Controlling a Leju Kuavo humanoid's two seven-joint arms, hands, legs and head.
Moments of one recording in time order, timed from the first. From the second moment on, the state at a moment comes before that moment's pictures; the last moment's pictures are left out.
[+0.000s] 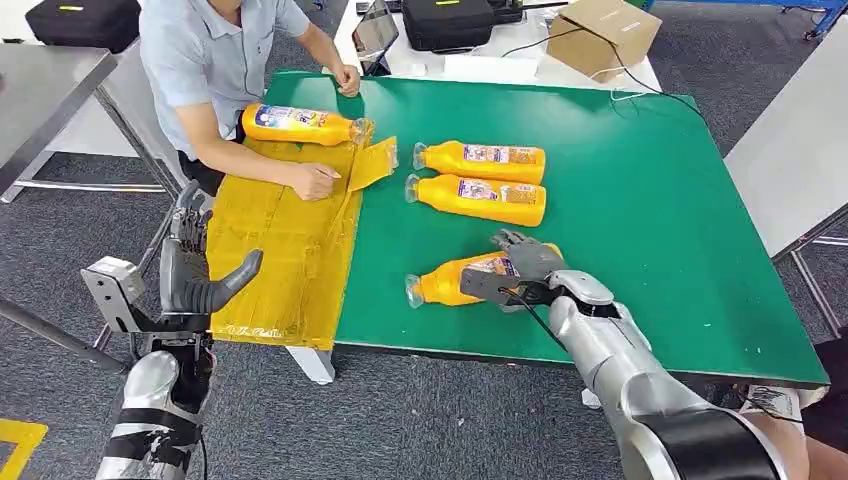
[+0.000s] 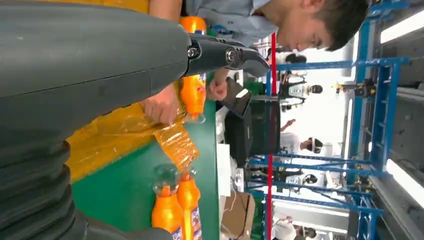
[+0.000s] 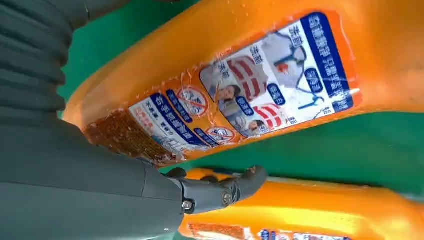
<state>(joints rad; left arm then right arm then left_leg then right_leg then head) -0.21 -0.07 0.01 -1.41 0.10 -0.06 -0.40 -0.76 0.06 0.28 -0.42 1.07 0.03 -0.18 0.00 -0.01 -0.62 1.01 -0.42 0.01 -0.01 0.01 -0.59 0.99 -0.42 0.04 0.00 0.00</state>
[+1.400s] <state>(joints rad) -0.25 -0.09 -0.01 -1.29 0.20 0.00 -0.35 -0.79 0.11 0.31 -0.40 0.74 -0.07 -0.45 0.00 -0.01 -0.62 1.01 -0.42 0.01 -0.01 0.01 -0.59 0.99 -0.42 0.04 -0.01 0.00</state>
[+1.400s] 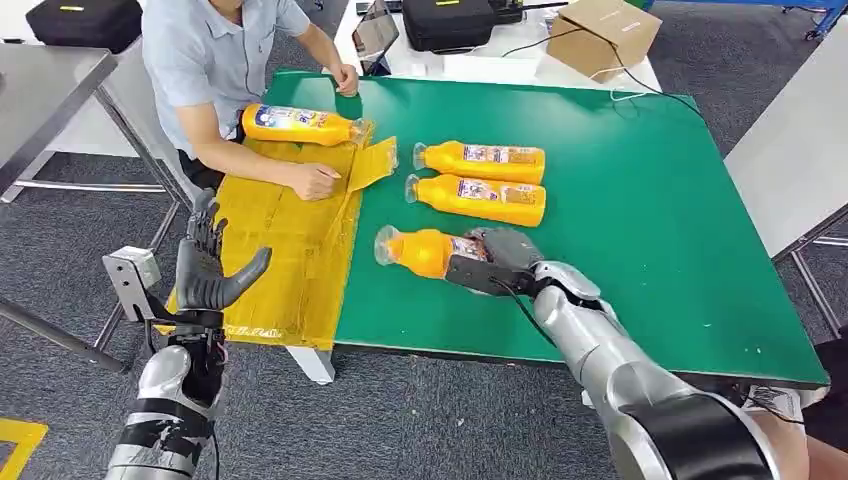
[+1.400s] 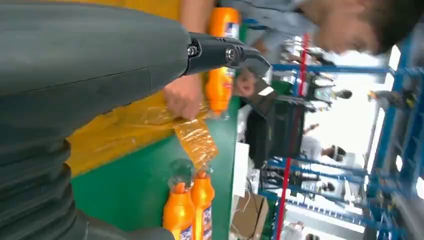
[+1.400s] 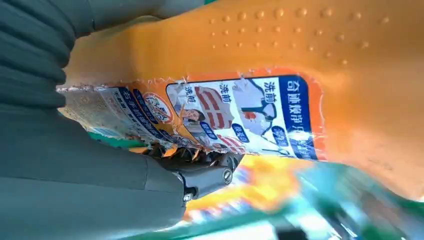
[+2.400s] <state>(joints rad) -0.18 -0.18 -0.16 -1.27 0.09 -0.11 -0.53 -0.48 0.26 0.42 -0.86 0.46 -0.17 -0.60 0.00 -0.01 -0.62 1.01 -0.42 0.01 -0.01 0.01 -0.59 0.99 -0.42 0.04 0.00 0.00</state>
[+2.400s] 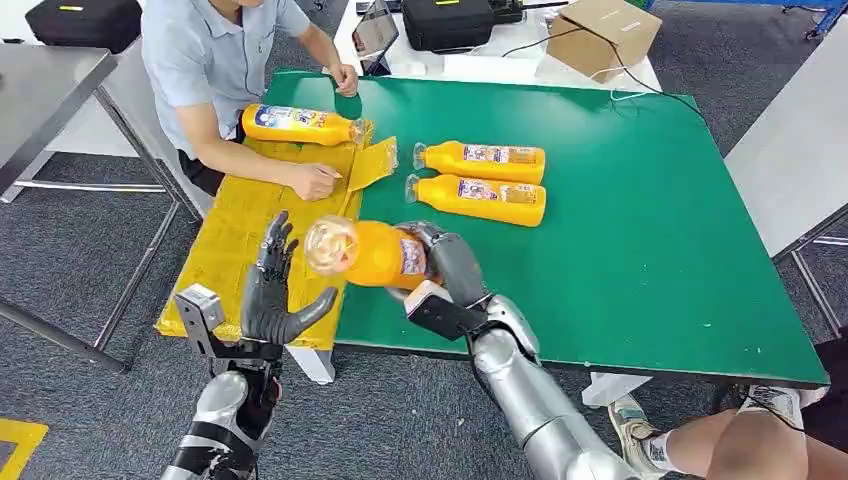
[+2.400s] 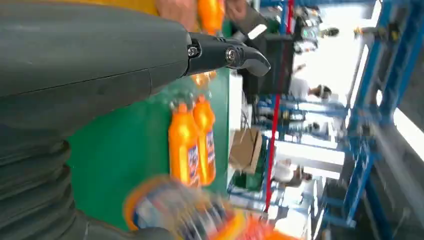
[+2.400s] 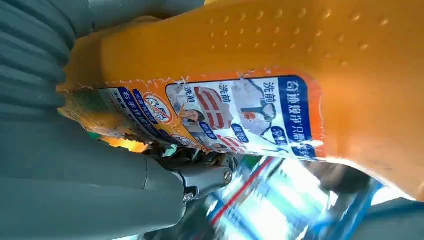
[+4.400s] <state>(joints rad) -0.25 -0.19 -0.25 -1.08 0.24 -0.32 -0.50 -0.58 0.29 0.60 -0.63 0.53 -0.15 -0.64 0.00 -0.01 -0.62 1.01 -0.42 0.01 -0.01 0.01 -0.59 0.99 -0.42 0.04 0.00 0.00</state>
